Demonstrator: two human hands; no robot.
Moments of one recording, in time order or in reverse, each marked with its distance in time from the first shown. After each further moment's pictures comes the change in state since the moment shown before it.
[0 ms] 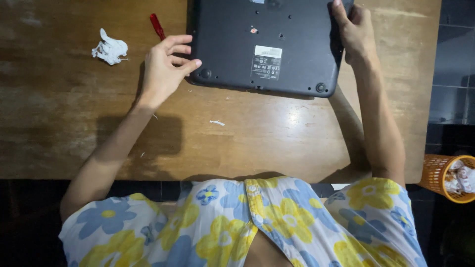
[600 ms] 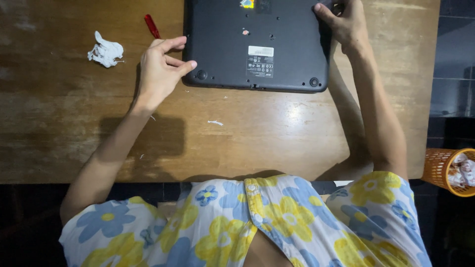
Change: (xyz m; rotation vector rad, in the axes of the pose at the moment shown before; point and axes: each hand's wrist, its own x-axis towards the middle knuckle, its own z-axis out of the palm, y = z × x) left_hand 0.001 -0.005 -0.001 0.098 0.023 0.074; right_hand 0.012 0.008 0.000 -0.151 -0.112 -0.302
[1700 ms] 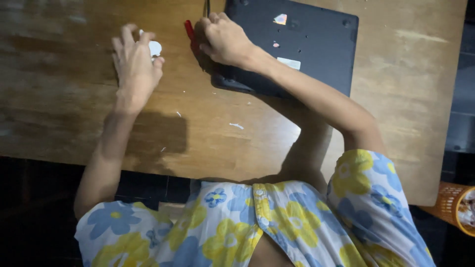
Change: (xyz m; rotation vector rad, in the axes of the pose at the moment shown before) left_hand -0.012 -0.047 -0.090 0.898 0.237 0.053; right_hand 0.047 -0.146 0.286 -0.589 -0.363 -0.676
